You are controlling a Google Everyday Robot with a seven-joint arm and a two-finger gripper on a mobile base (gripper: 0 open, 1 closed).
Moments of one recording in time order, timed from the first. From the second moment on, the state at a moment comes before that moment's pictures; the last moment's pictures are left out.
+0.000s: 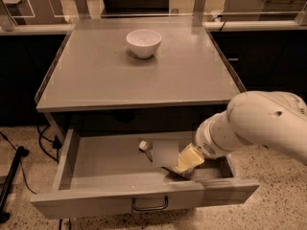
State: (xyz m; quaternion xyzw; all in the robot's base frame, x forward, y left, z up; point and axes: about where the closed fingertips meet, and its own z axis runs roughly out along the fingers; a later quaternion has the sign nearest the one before) arm 0.468 -0.113 0.738 -0.44 0.86 0.06 0.25
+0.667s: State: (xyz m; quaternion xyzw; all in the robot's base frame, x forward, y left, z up) arm 0.460 -0.081 0.711 -0.45 0.86 0.09 0.24
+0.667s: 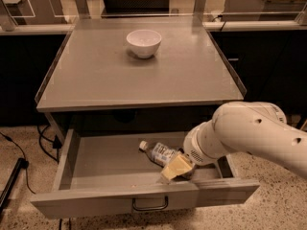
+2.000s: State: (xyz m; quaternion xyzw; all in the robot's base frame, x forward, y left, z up) arm 0.460 -0.081 0.711 -0.45 0.86 0.09 0.24
